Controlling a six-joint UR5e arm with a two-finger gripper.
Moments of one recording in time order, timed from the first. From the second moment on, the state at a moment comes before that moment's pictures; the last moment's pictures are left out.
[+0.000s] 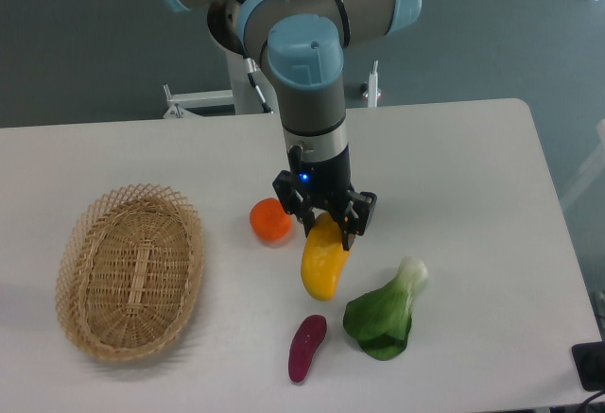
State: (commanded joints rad) arm 2.38 -1.78 -1.71 -0.87 1.56 0.88
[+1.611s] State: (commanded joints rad) arm 2.56 -1.86 -1.96 -0.83 1.57 1.44
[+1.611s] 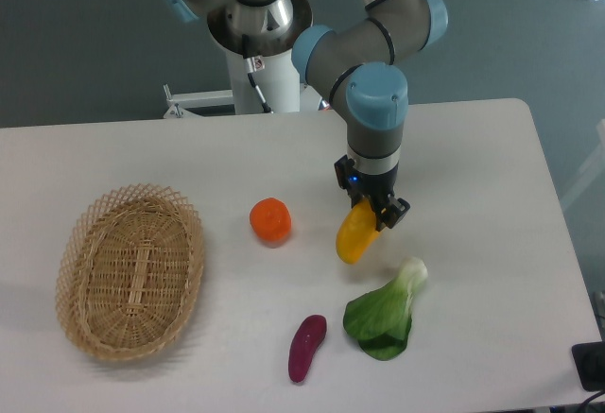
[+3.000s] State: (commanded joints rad) arm 2.56 -1.86 -1.94 -0.81 1.56 1.43
